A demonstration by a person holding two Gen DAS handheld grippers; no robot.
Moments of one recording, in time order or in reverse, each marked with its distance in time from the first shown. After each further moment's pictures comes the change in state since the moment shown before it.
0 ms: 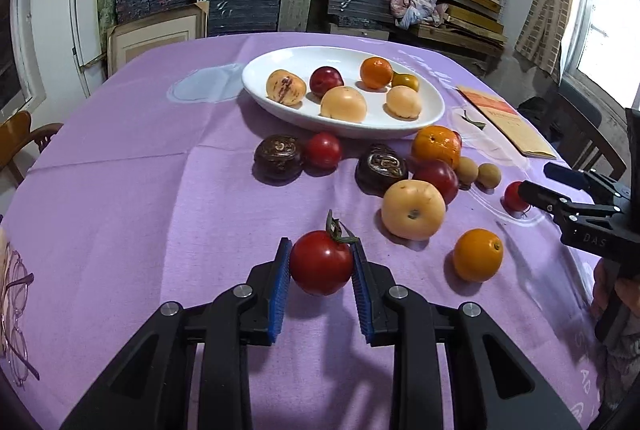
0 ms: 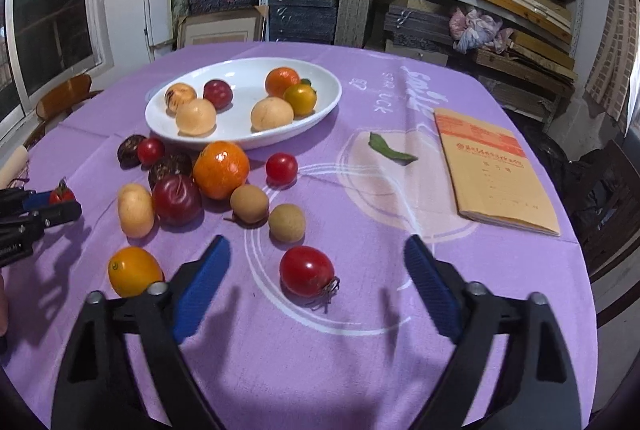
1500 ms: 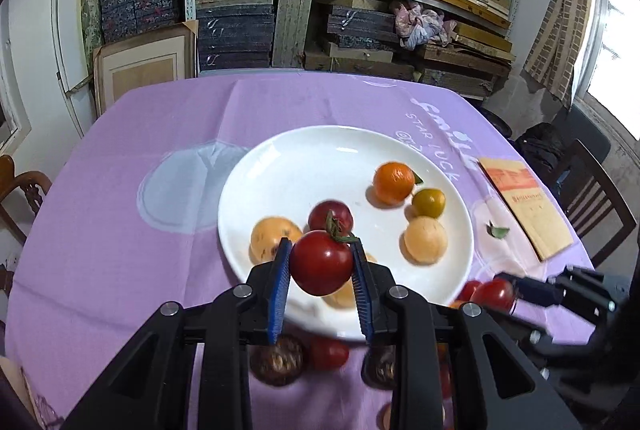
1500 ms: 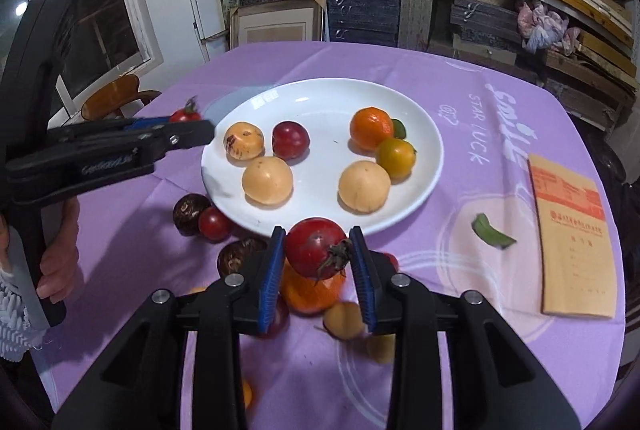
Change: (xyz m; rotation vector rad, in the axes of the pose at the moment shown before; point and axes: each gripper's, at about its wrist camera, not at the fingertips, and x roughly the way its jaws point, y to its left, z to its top) left arm 0.058 0.012 0.159 -0.001 -0.022 0.004; right arm 0.036 0.056 0.105 -0.071 0.031 0.206
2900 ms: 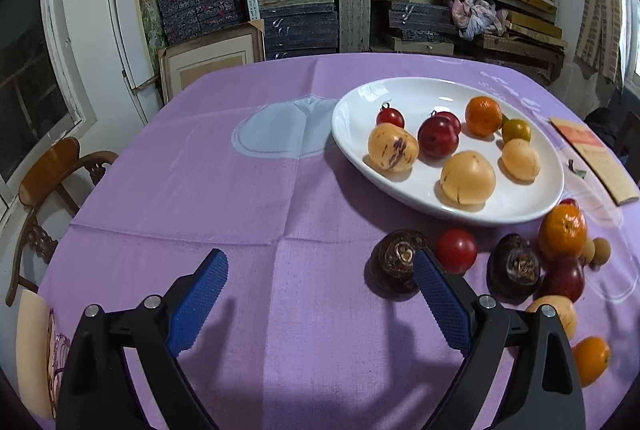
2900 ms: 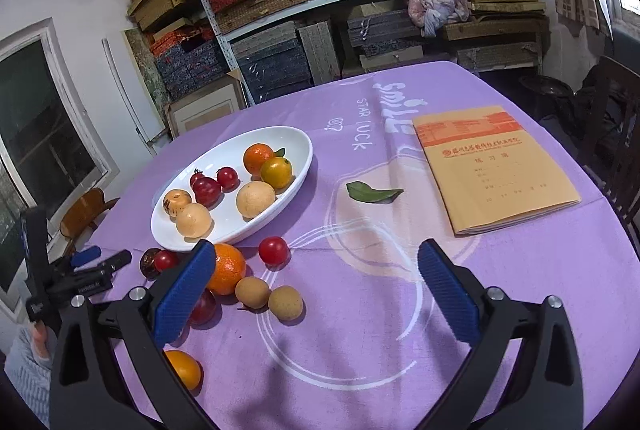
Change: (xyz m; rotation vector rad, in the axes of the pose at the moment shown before) left arm -0.015 0.039 -0.095 0.027 -0.031 0.256; right arm -0.079 -0.095 -0.089 0.409 -0.261 -0.077
